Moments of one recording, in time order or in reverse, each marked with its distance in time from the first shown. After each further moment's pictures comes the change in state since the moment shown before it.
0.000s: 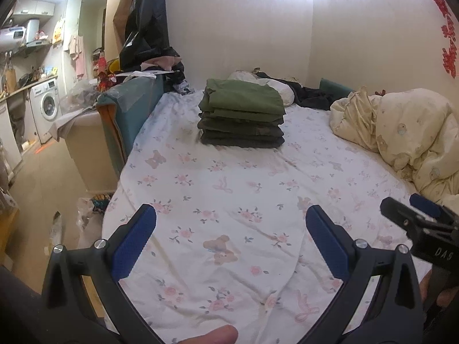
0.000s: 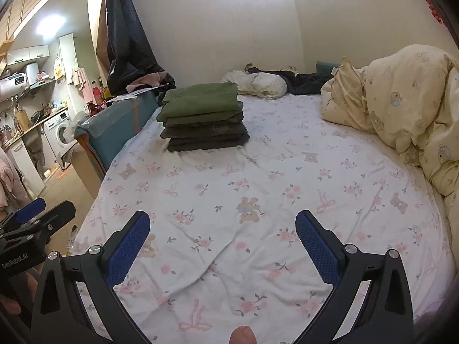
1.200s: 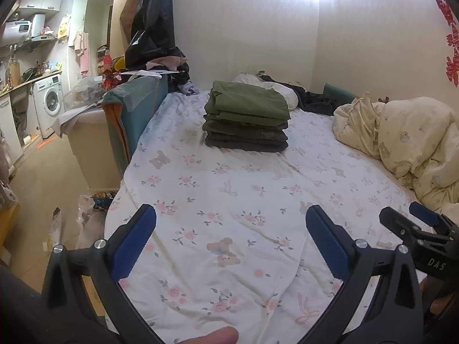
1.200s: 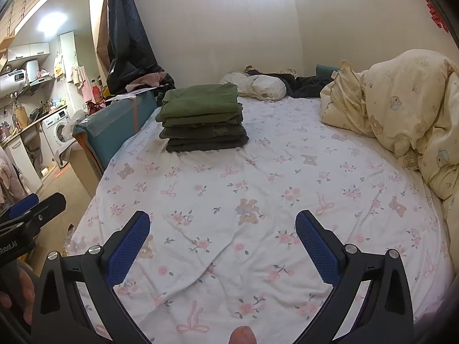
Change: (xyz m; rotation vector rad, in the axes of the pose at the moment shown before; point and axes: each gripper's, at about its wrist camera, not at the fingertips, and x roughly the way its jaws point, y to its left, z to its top) left arm -0.005 0.009 0.005 -0.043 -0.005 -0.001; right arm 0.003 0.006 0.003 -0.012 -0.007 -0.019
